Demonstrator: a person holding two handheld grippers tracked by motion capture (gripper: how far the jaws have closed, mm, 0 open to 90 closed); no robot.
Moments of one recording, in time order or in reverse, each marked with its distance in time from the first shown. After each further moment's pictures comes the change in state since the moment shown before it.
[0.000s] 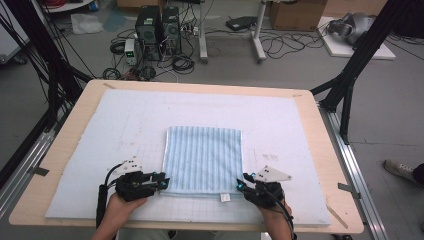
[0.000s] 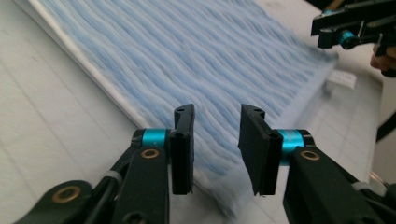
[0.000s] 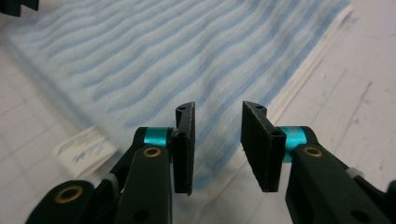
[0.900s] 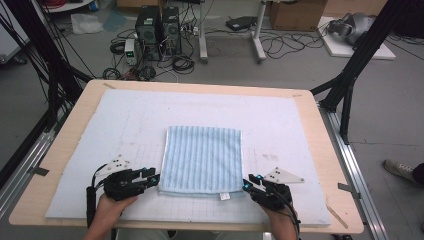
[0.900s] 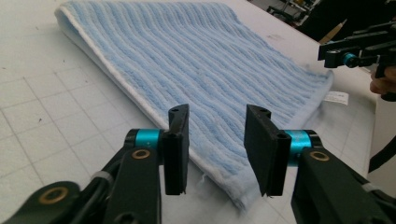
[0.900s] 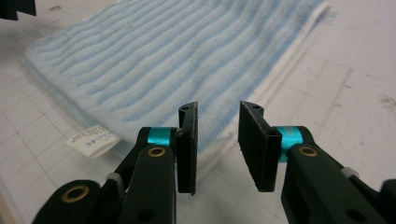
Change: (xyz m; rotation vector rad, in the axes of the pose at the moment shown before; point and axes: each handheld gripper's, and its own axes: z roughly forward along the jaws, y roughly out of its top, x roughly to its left) left arm 0.011 -0.005 -0.020 -0.071 -0.014 -0.020; right arm -0.006 -0.008 -0.015 -0.043 0.028 0.088
